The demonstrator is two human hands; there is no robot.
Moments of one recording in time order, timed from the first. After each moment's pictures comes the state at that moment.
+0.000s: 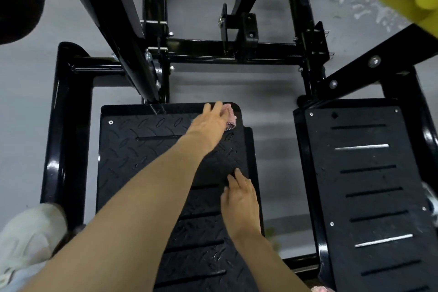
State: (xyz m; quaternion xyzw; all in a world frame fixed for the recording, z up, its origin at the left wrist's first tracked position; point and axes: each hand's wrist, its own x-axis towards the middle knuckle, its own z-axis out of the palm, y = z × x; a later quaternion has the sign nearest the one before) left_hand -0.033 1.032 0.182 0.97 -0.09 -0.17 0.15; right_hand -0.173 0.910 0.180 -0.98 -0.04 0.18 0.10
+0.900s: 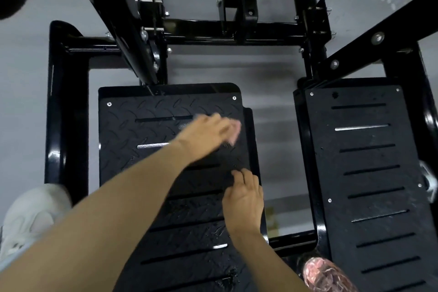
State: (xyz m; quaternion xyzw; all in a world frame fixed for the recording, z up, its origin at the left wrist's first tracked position) left_hand -0.090 1.044 0.180 0.92 -0.34 -0.16 -0.04; right_hand -0.212 0.910 0.181 -0.99 0.04 0.12 0.09
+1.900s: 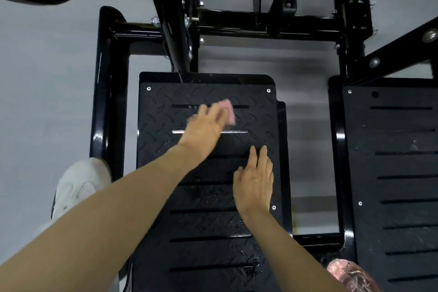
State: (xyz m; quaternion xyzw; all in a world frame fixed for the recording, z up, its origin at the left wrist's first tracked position) left_hand -0.129 1.092 0.176 0.98 -0.08 -0.20 0.03; right_hand -0.204 0.950 0.184 -0.96 0.05 0.23 0.12
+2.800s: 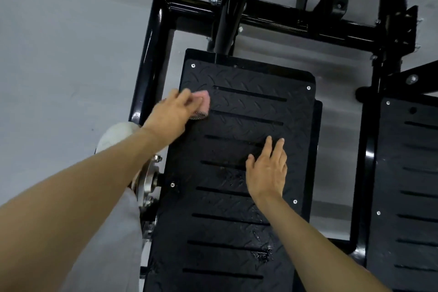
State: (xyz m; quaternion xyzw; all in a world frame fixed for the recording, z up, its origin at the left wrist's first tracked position) left_hand -0.200 1.223 0.185 0.97 -0.02 -0.22 0.04; right_hand -0.217 0.984 0.183 -0.96 0.01 0.28 0.05
